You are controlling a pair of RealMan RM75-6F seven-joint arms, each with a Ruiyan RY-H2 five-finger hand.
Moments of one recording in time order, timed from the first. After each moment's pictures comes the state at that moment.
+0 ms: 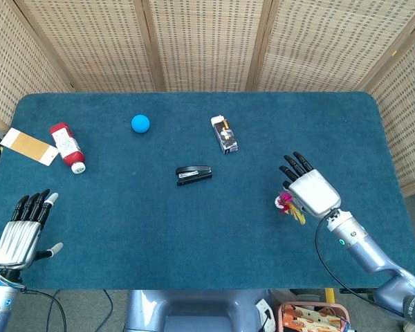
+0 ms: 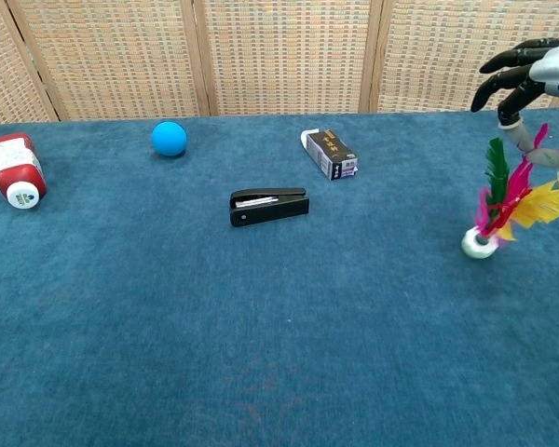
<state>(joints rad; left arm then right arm) -0.14 -1.18 -0.02 -1.75 1.47 1.43 0.29 0.63 -1.13 0.09 -1.55 -1.56 1.06 -0.29</state>
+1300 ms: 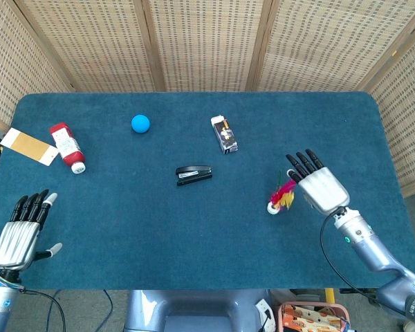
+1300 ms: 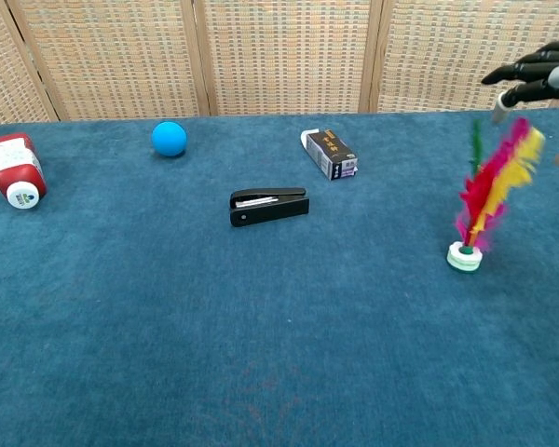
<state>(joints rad) -0.13 -1.17 -0.02 -1.76 1.47 1.43 0.28 0.61 -1.12 0.10 -1.53 -1.48 1.05 -0.42</state>
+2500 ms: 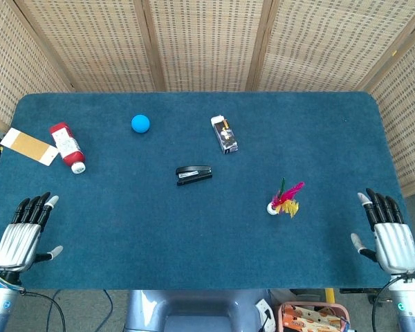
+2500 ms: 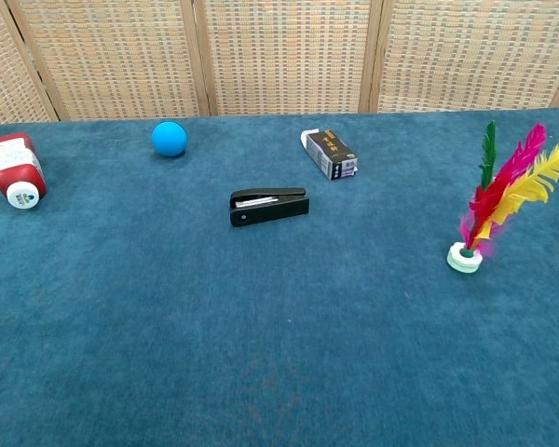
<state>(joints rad) -0.13 -1.17 -0.01 -1.76 1.46 1.41 0.27 0.16 -1.15 0.00 -1.60 -1.46 1.54 -0.07</state>
